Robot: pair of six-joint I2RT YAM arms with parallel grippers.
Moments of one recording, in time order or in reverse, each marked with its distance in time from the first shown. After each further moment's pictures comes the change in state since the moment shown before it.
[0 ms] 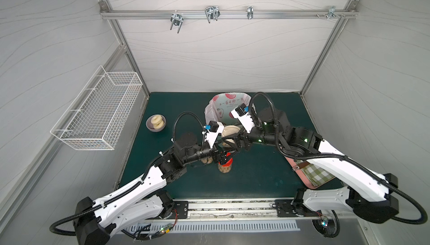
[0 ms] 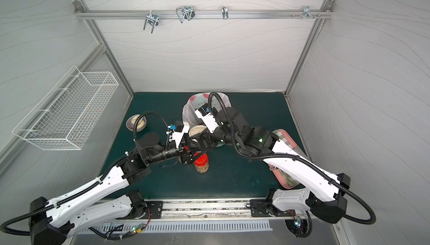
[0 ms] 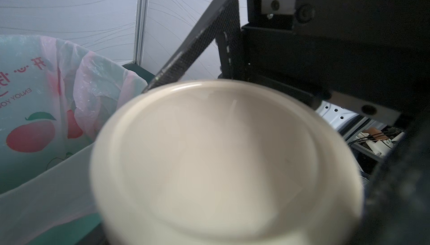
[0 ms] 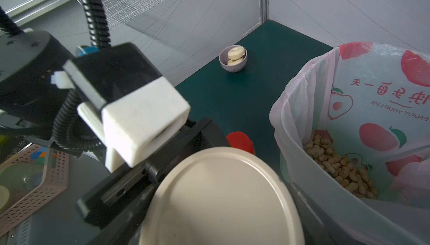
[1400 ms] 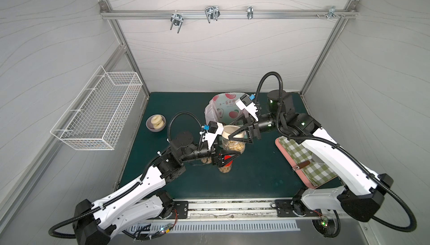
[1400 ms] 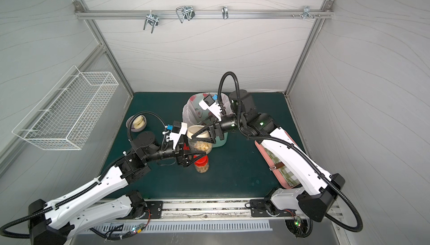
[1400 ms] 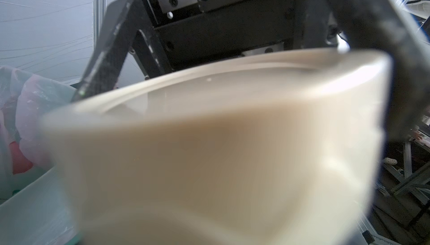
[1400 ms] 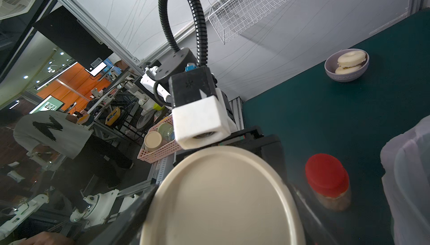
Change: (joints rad) left arm 0.029 -0.011 0.010 0.065 0.185 -0.014; right arm -0.313 0.077 0.032 0.104 -0.879 -0.016
